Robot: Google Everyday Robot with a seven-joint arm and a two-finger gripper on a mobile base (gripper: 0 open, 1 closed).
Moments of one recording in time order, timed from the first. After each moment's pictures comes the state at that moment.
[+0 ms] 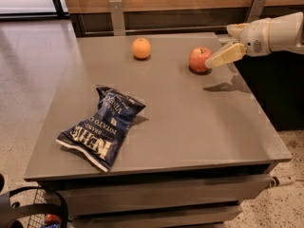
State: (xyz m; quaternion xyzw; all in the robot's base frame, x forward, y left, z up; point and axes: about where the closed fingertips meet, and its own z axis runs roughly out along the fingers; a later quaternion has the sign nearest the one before) arm 0.697 -0.214 0.906 -0.44 0.73 0.19 0.48
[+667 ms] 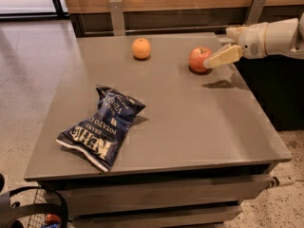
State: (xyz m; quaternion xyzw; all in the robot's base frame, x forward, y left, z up) arm 0.713 -0.216 0.893 -0.43 0.73 0.20 0.50
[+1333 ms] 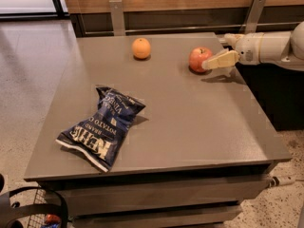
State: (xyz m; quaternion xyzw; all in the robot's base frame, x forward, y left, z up) arm 0.741 -0.224 0.866 -0.39 0.72 0.23 0.52
